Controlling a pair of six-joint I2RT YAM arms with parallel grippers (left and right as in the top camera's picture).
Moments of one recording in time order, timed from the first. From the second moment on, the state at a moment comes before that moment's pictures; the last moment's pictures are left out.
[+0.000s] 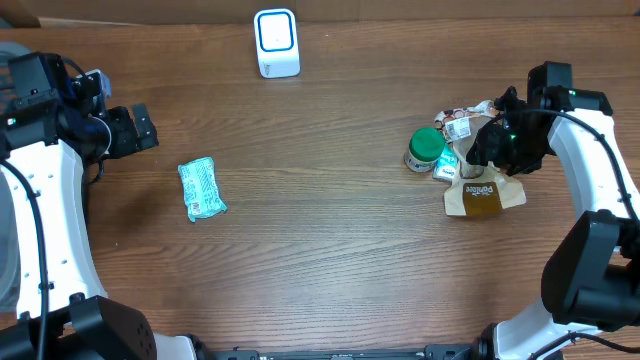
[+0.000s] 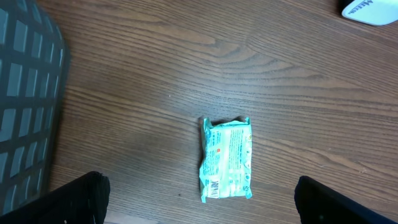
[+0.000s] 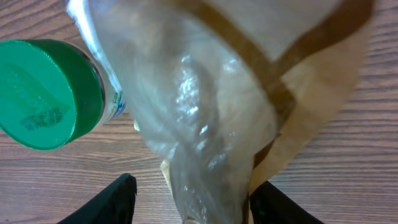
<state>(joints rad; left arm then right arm) 0.33 1.61 1.56 -1.09 0.15 -0.02 -0.17 1.81 1.43 -1.08 -0.20 -0.03</state>
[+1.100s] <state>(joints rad) 0.33 1.61 1.56 -1.09 0.15 -0.02 0.03 1.81 1.86 -1.14 -0.63 0.10</state>
